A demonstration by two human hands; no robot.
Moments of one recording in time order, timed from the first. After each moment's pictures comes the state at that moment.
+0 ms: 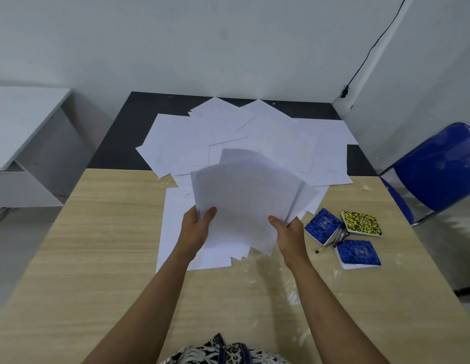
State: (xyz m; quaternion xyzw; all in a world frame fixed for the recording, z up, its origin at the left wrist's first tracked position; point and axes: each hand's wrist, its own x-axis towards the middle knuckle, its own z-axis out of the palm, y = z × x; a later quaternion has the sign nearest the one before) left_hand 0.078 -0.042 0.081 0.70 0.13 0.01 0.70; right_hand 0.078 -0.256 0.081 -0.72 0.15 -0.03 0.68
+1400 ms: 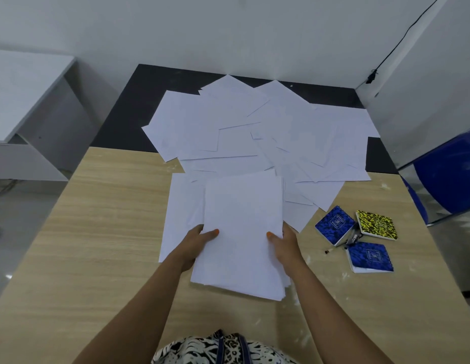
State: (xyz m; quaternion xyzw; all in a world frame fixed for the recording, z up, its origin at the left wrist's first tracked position) left_hand 0.073 -0.017 0.017 0.62 0.24 -0.26 0.70; right_hand 0.094 -0.252 0.016 -0.77 0.19 0.15 0.60
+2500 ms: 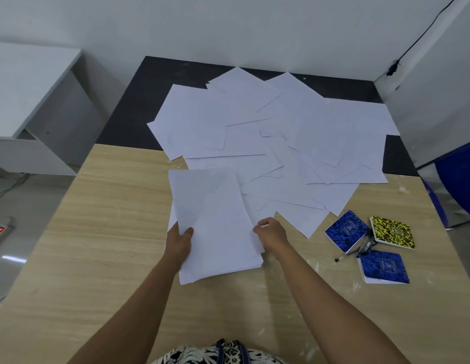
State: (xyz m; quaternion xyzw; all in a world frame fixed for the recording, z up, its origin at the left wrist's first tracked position) left_hand 0.081 0.011 -0.007 0.71 0.34 -0.05 0.62; right_hand 0.154 -0.215 -0.012 -0.84 0.19 0.24 0.44
